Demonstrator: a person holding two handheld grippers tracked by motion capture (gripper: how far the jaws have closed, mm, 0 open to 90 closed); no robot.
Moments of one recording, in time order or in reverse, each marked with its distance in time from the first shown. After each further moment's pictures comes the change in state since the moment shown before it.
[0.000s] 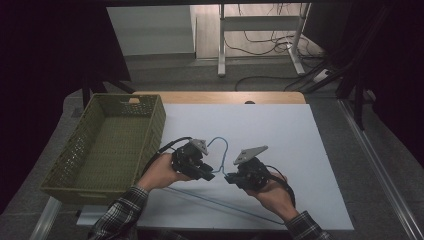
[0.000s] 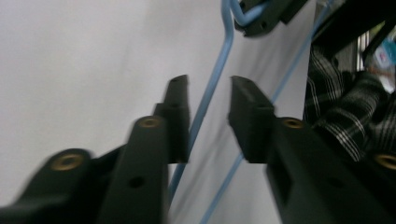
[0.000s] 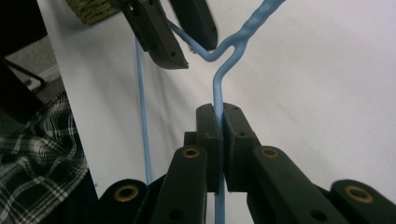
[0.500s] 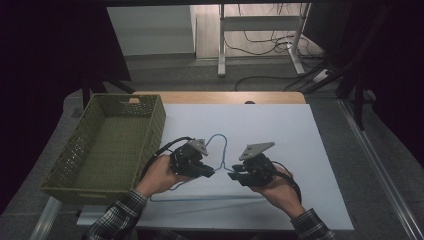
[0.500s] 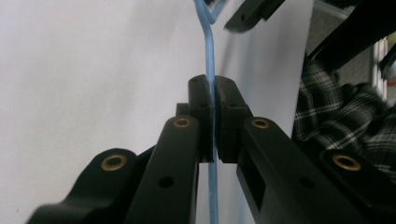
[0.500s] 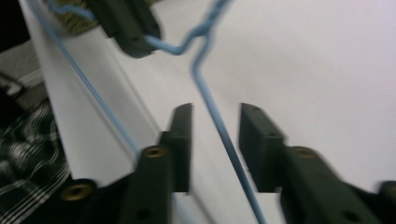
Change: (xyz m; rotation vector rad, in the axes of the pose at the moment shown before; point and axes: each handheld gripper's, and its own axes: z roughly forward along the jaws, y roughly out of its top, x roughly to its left) left arm -0.024 0.005 -0.023 -0.080 0.079 -0.028; right arm -0.009 0.004 -0.018 -0.040 -0.062 -0.029
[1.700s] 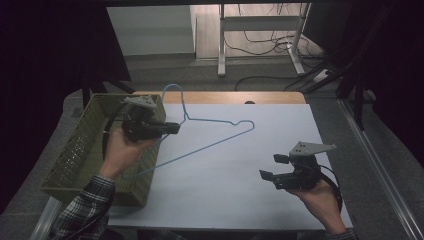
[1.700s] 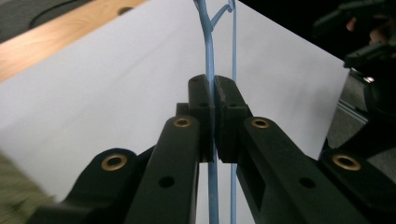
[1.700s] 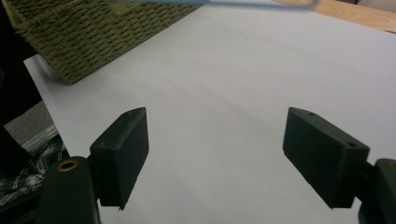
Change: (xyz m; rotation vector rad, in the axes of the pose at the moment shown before) left arm 0.037 -0.026 -0.131 -0.310 0.208 -0.254; right arm -0.027 -0.045 -0.084 -0.197 -0.066 0.205
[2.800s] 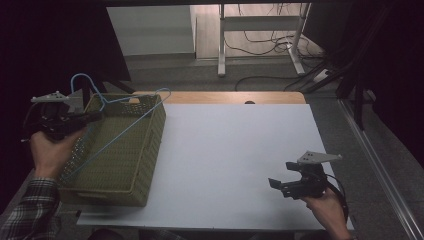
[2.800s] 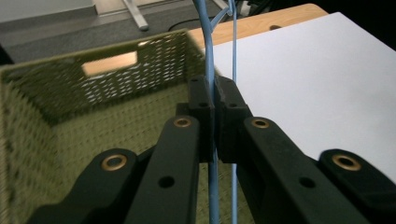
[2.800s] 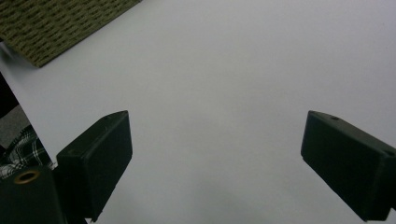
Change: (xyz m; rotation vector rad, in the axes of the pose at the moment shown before) left arm 0.094 -0.092 -0.121 -0.133 0.386 -0.239; right arm -0.020 -0.039 0.001 0.038 -0.054 0.067
